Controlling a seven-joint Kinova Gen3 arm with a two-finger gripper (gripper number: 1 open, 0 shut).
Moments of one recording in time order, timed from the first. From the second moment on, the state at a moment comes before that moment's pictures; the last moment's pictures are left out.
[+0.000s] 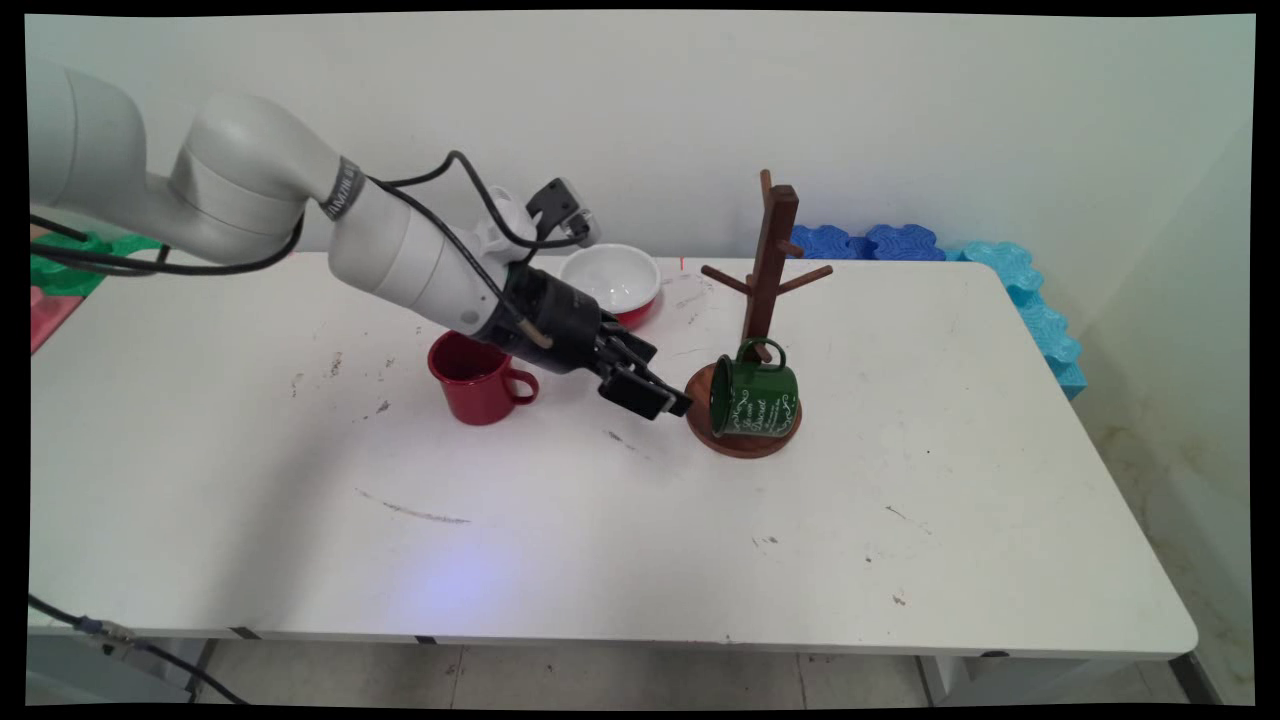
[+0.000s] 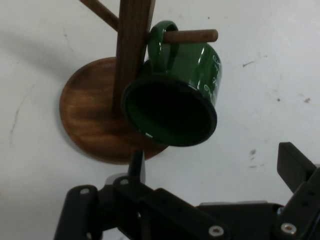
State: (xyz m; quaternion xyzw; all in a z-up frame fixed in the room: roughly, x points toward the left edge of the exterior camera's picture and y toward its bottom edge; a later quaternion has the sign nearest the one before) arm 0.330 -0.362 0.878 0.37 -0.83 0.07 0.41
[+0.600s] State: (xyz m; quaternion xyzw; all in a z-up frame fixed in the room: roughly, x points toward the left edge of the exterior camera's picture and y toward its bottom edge) arm 0.317 -0.362 0.865 0.40 -0.81 0.06 0.42
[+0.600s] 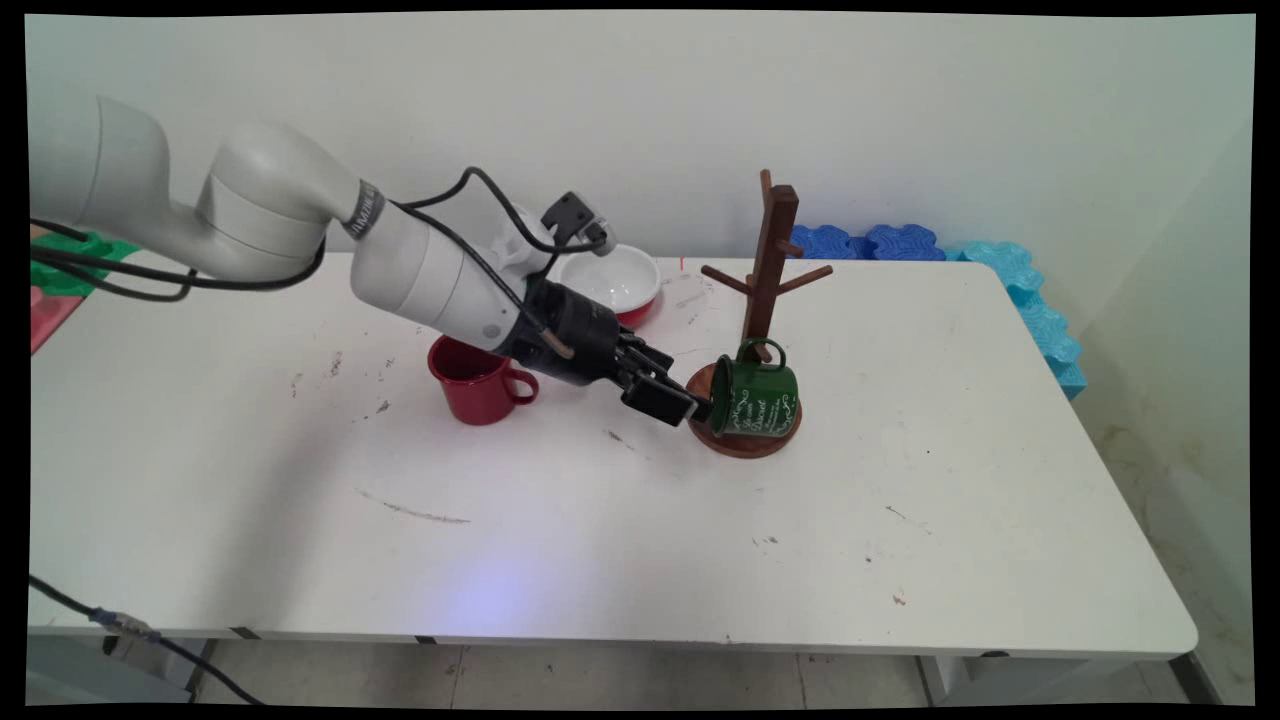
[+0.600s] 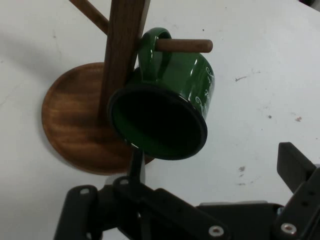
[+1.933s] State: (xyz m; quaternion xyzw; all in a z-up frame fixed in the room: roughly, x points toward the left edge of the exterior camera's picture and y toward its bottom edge) arm 0.303 -0.376 0.849 0.42 -0.80 0.04 0.44
